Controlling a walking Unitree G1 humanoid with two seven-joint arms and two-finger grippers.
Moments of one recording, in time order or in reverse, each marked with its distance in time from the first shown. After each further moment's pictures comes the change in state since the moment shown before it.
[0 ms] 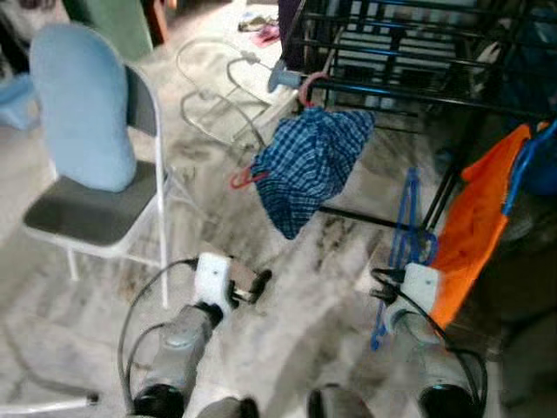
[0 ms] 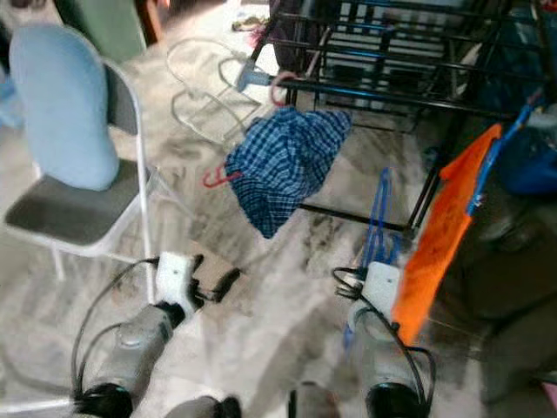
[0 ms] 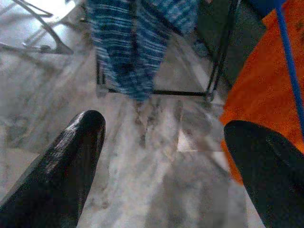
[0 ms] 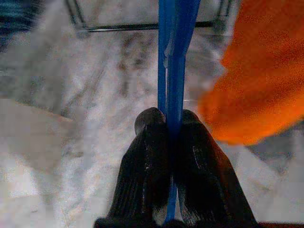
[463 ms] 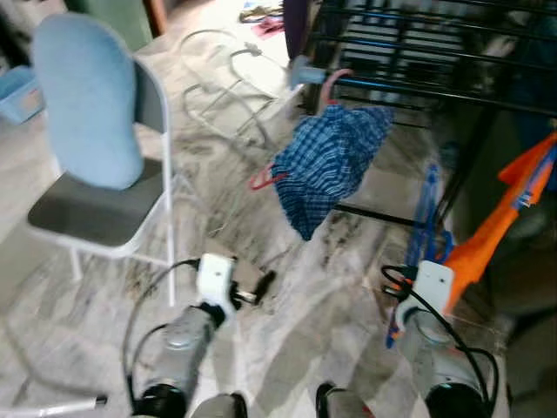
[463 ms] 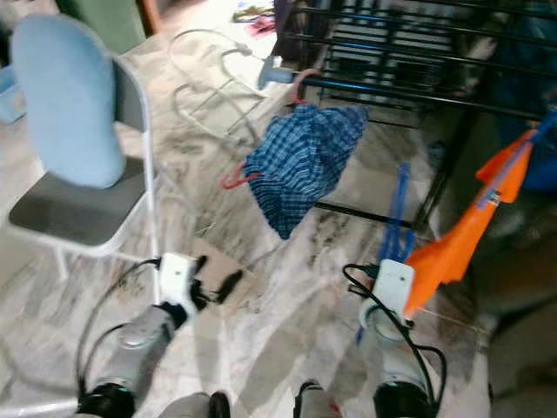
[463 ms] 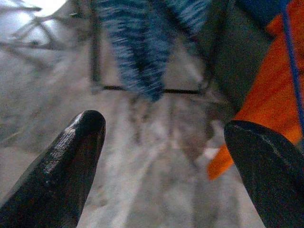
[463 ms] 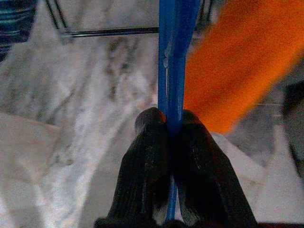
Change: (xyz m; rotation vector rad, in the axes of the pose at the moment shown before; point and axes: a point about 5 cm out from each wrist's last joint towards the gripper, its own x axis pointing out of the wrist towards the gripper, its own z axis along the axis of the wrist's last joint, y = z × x) left arm -0.001 0.003 0.002 -0.013 -0.016 -0.021; right arm 0.000 -0.003 0.007 0.002 -0.034 -0.040
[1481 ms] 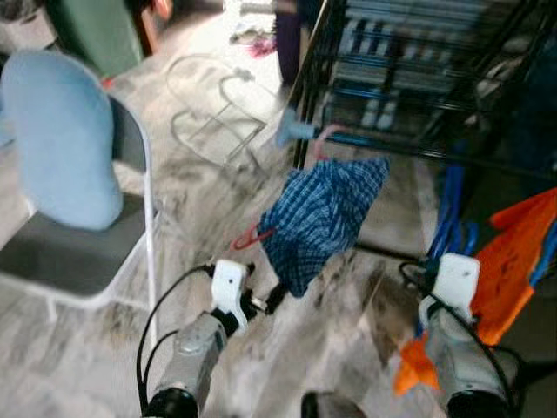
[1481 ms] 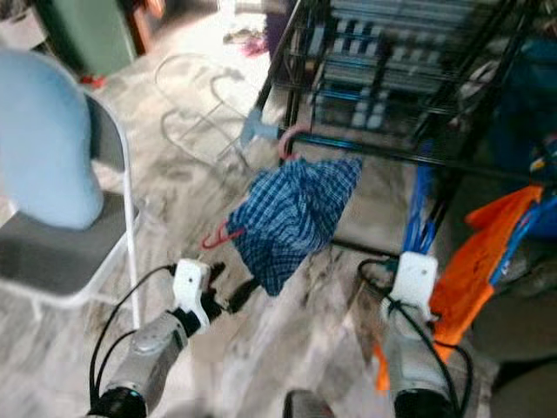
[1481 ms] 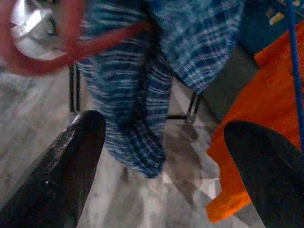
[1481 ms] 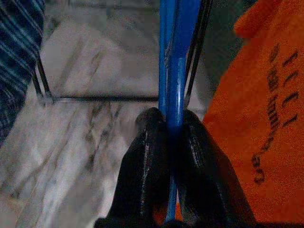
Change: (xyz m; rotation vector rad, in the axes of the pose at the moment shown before) left arm 0.000 -0.006 -0.007 -0.023 0.004 -0.048; right arm -0.007 -0.015 0.029 -0.087 -0.150 -0.035
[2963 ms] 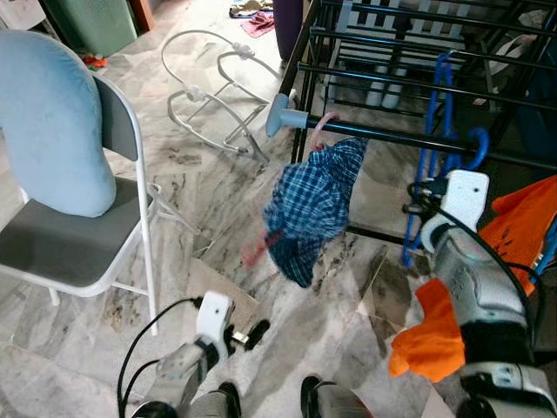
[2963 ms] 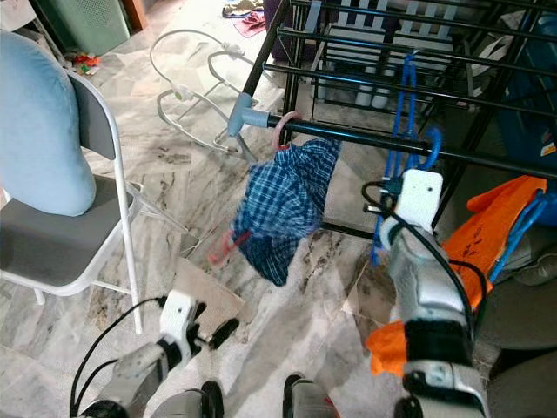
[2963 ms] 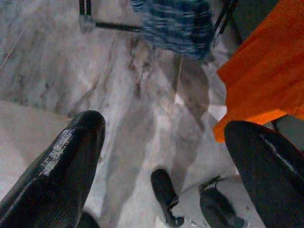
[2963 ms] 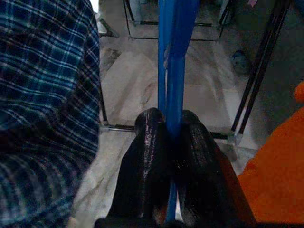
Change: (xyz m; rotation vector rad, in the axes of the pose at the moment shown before) left arm -0.036 0.018 -0.058 -0.029 0.287 0.074; right arm 0.016 0.027 0.112 0.078 -0.100 0.238
